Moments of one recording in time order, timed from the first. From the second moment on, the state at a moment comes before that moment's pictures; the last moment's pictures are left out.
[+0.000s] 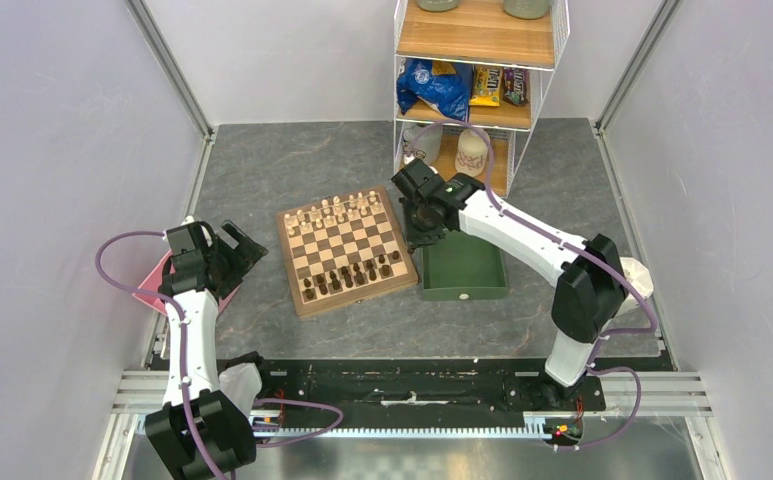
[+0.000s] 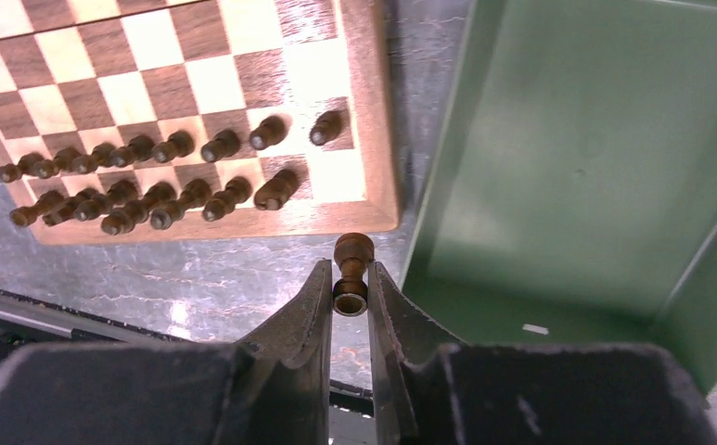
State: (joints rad) left arm 0.35 0.92 0.70 -0.63 0.22 -0.54; right arm 0.74 1.76 1.56 -0.89 0.11 0.60
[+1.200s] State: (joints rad) left arm 0.35 0.92 0.70 -0.63 0.22 -0.54; right arm 0.79 2.00 1.58 -0.85 0.08 0.61
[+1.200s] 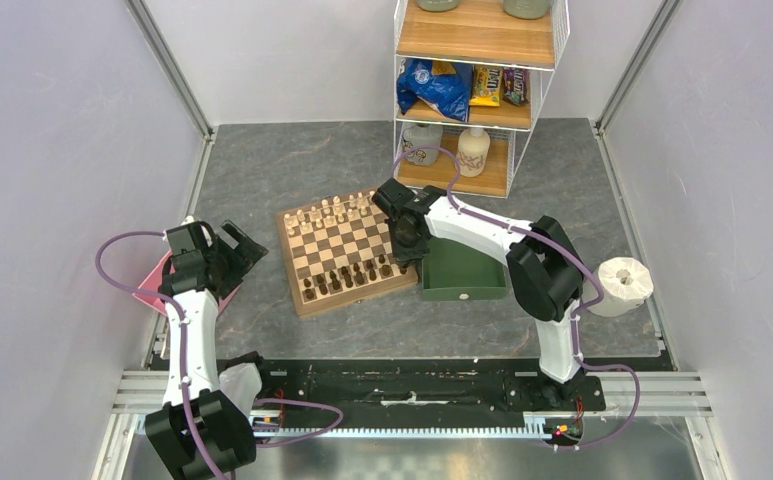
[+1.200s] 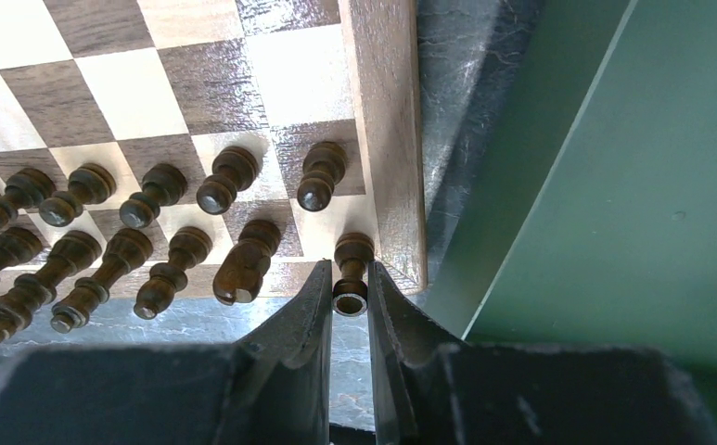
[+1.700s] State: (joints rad) left arm 0.35 0.92 0.70 -0.63 0.22 -0.54; right arm 0.79 2.01 1.59 -0.83 0.08 0.61
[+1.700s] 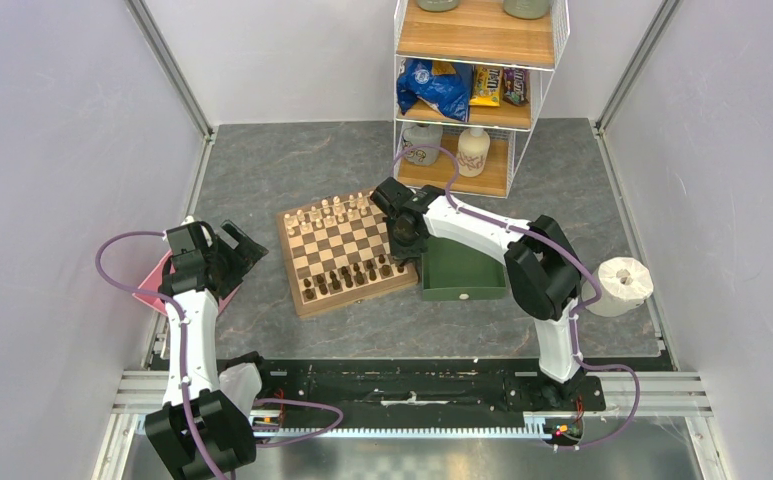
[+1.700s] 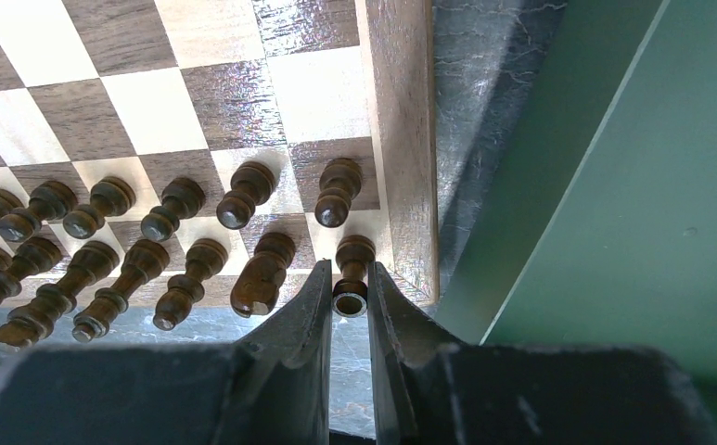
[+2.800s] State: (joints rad) left arm 0.35 0.92 0.70 -0.63 0.22 -0.54; right arm 0.75 1.82 1.53 -0.79 0.11 0.63
